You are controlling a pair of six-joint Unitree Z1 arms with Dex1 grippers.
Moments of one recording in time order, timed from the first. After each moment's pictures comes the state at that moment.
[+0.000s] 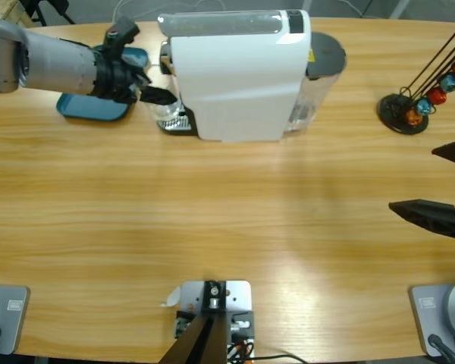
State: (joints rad) arm 0 -0.65 1.84 -0.96 -0.10 -0.21 0.18; arm 1 1.10 0.98 -0.85 0.68 -0.22 0.35
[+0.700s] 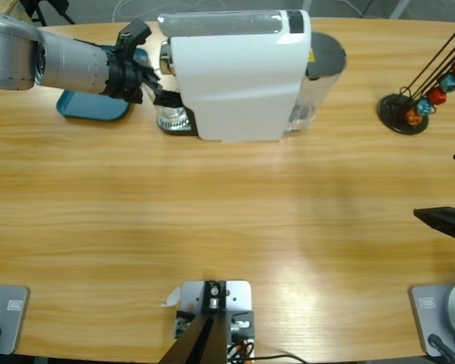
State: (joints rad) arm 0 -0.65 1.88 -0.98 -0.11 -0.24 0.18; arm 1 1.10 0.91 -0.85 0.73 -0.22 0.35
